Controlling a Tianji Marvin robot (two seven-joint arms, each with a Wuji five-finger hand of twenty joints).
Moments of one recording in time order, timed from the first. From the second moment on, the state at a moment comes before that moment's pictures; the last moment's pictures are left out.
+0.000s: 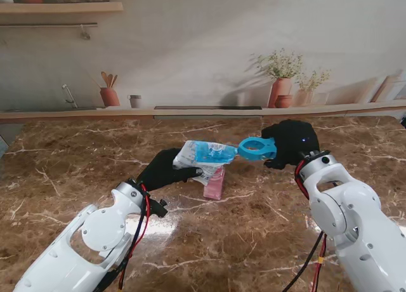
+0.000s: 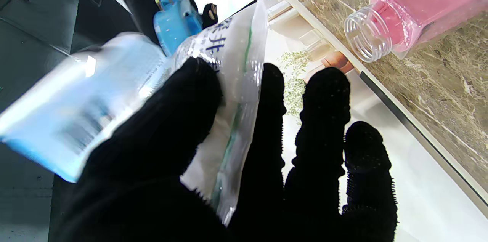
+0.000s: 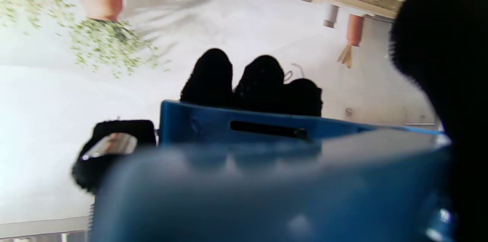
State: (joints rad) left arm 1.55 -1.15 -1.11 -1.75 0.15 -0.18 -0.01; right arm -1.60 -1.06 1.42 -1.88 -1.16 -0.07 0.01; left_hand 0.88 -0.47 0.60 -0.27 0.81 0.06 0.74 0.87 1.09 0.04 0.58 1.03 0.96 0.24 0.85 1.03 0.21 0.30 1.25 1.03; right_hand 0.29 -1.25 1.18 -0.23 1.03 -0.24 0.91 1.27 1.28 -0.14 0.65 1.01 1.13 -0.06 0.70 0.89 0.98 0.22 1.69 0.72
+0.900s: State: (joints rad) left arm 1.58 -1.15 -1.12 -1.77 0.16 -0.17 0.00; right arm -1.49 -1.03 1.19 -1.36 -1.23 0.20 0.00; left_hand 0.88 -0.47 0.60 -0.27 0.81 0.06 0.75 0.87 1.09 0.04 0.58 1.03 0.96 0.24 0.84 1.03 0.21 0.30 1.25 1.03; right_hand 0.24 -0.76 1.03 -0.19 0.44 -0.15 0.85 1.08 0.71 -0.18 0.88 0.96 0.79 -0.10 0.90 0.83 0.47 0.14 1.34 0.74
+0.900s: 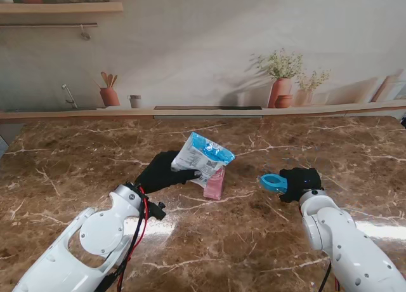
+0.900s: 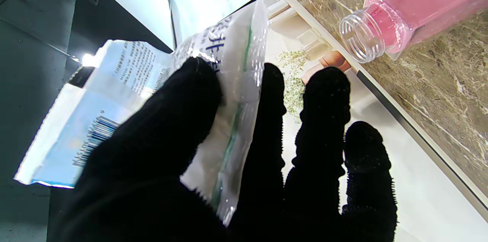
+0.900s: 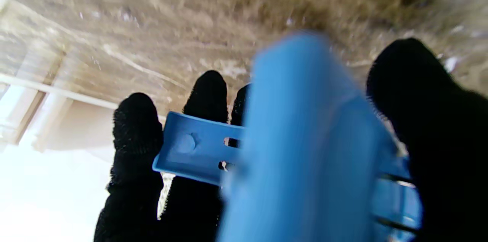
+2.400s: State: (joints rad) left arm 1.56 -1.15 -1.10 -1.74 0.16 -0.16 -0.01; right arm -1.77 -1.11 1.26 -1.99 -0.95 0.05 -0.27; left_hand 0.88 -0.47 0.60 -0.27 0.81 0.06 0.77 0.82 1.09 0.04 0.58 1.02 0.96 0.24 0.84 1.03 0.21 0.29 1.25 1.03; right_hand 0.23 -0.63 0.73 -0.07 0.40 0.08 0.32 0.70 0.59 -0.03 0.43 0.49 0.80 -0.02 0.45 0.52 0.48 0.09 0.98 0.67
